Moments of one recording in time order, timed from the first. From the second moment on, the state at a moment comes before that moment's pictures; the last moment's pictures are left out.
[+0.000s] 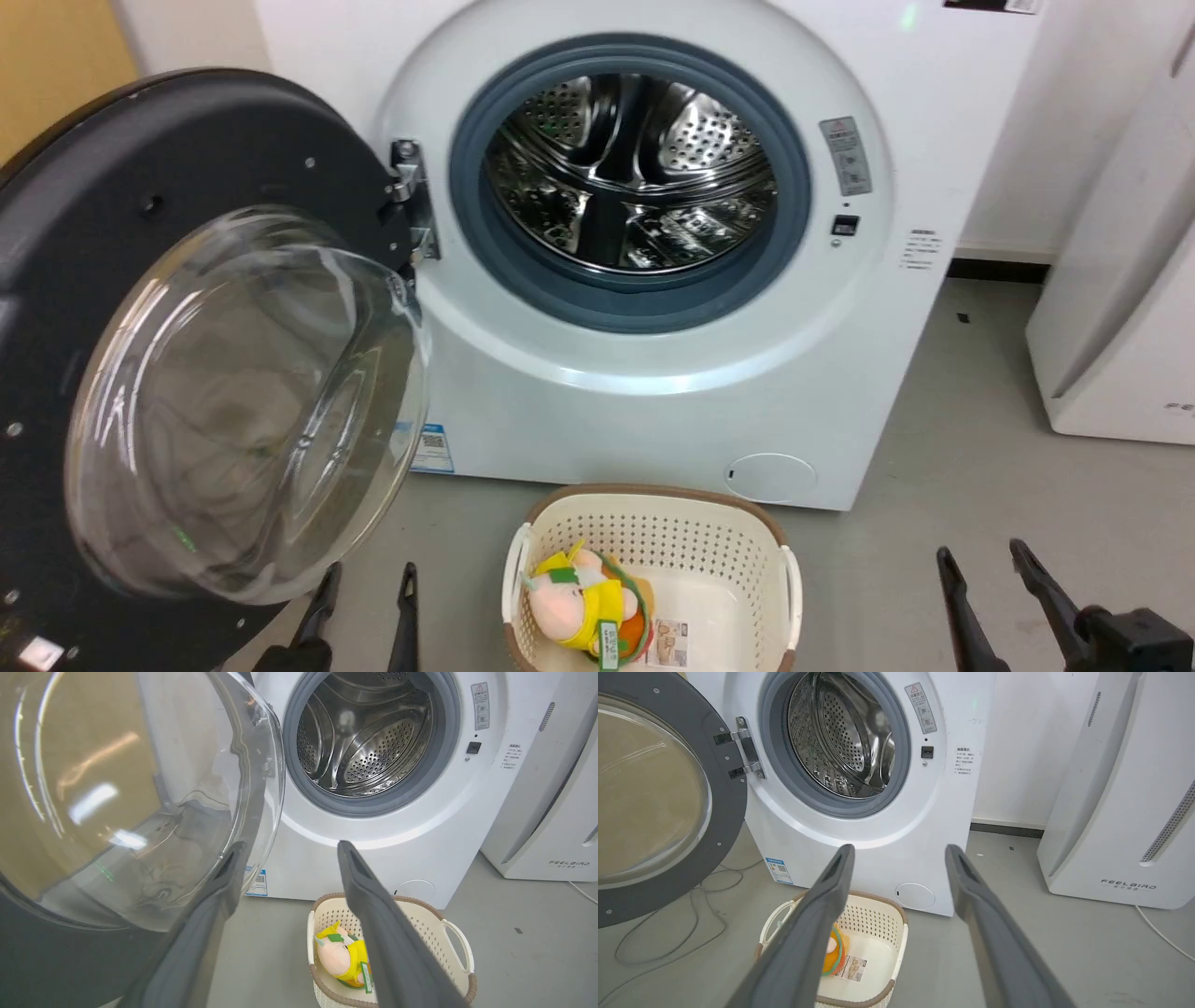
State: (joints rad) left arm 0.17 0.20 -0.20 0.04 -0.23 0.17 -0.22; right arm 0.20 -0.05 -0.06 -0.09 0.10 0.13 -0.03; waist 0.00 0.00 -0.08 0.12
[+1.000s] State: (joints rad) left arm 0.14 0.19 -0.22 0.06 -0.21 0.15 -0.19; right arm 0.22 -0.05 -0.06 -0.10 0.09 0.13 -0.02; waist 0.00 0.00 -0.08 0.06
